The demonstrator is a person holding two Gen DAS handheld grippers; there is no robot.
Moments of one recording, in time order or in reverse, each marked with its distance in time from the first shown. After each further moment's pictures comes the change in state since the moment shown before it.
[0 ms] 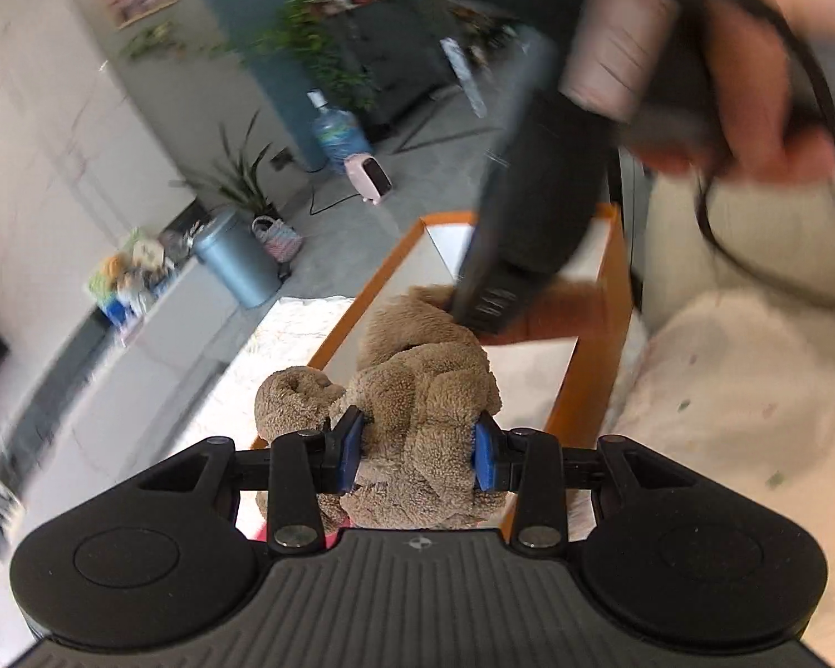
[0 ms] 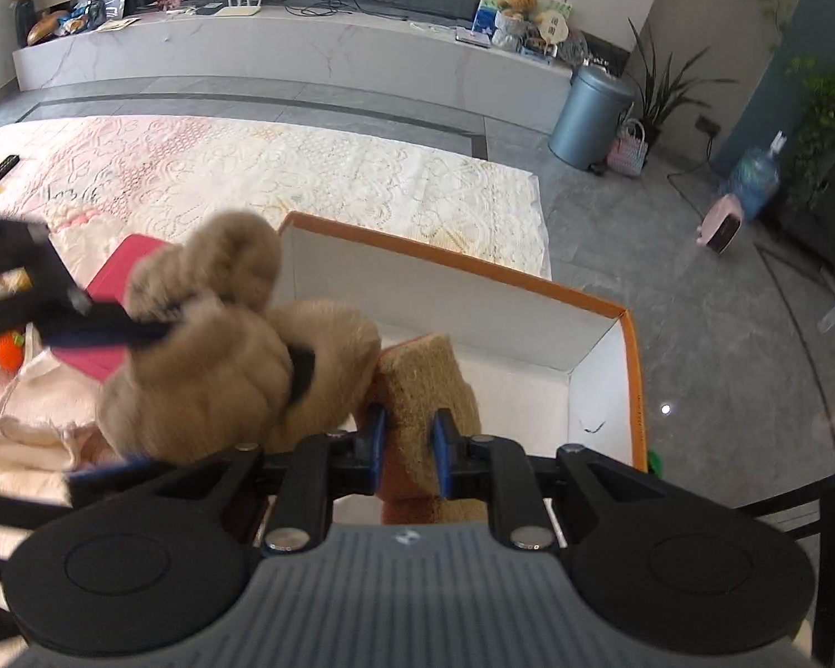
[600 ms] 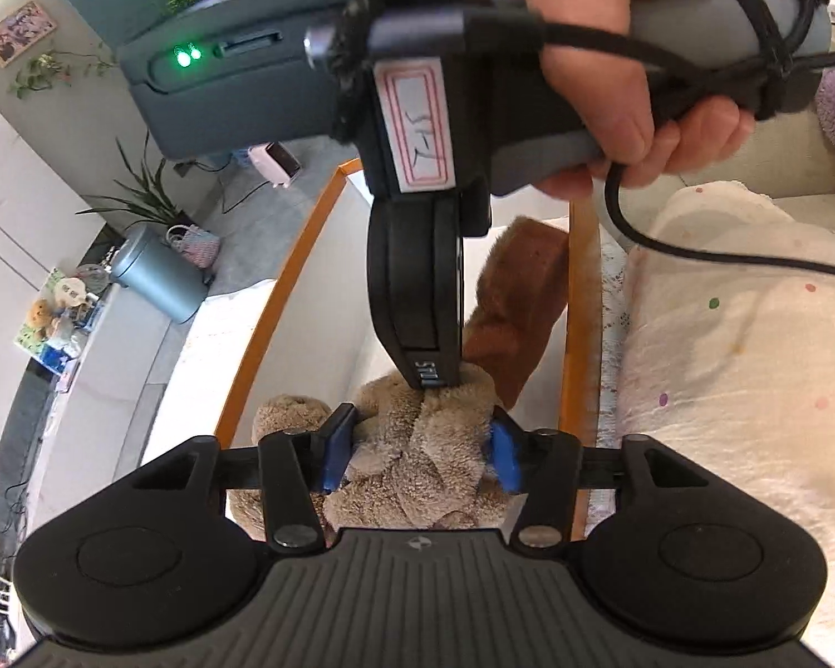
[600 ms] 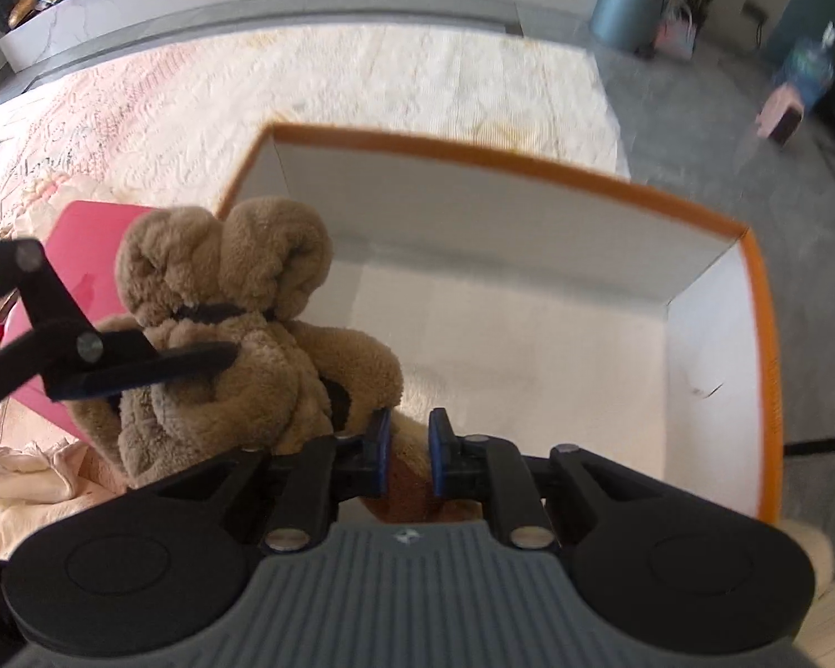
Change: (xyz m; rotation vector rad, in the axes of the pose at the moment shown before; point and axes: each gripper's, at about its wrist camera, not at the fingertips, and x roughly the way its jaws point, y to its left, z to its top) left arm 0.060 -0.006 -0.016 0.176 0.043 -0.168; right arm 0.103 -0.008 0.012 0.109 0.246 0.130
